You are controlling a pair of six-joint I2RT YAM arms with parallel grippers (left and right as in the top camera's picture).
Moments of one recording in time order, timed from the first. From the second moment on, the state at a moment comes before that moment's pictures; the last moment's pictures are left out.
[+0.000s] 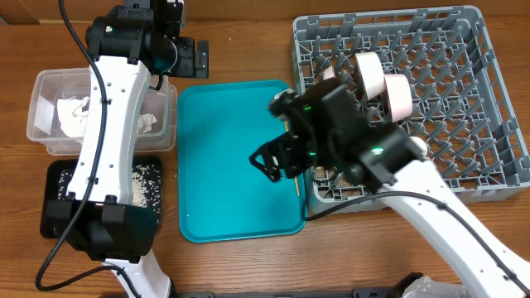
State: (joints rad) left arm -0.11 1.92 2.09 -1.23 0.02 -0.08; right arm 0.66 1.46 1.41 -0.85 -0.36 0.24
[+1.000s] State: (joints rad) left arm -0.11 1.92 2.09 -1.23 0.02 -0.08; right arm 0.74 1.99 1.41 -0.59 0.23 0.61
